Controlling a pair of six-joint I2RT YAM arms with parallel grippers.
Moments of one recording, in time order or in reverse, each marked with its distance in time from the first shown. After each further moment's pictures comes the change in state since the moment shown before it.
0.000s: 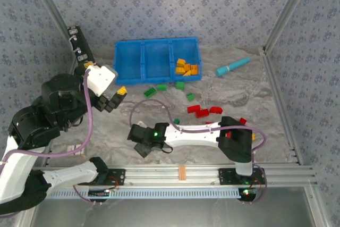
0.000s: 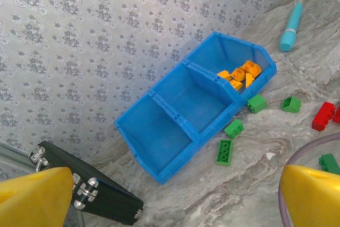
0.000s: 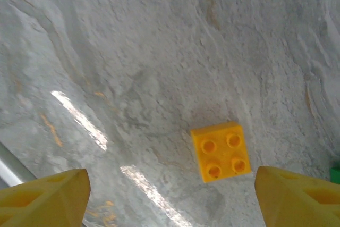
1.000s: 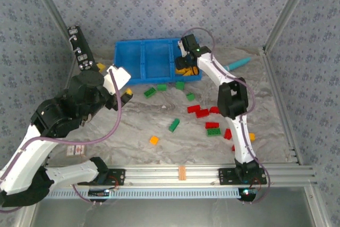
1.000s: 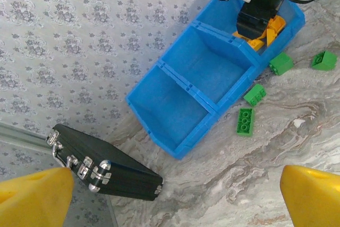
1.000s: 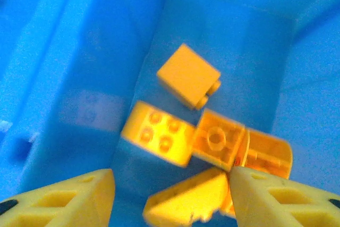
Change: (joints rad) left arm 0.002 0.037 -0.096 0.013 -0.095 0.064; right arm -0.917 0.422 0.743 -0.043 -0.204 -0.402
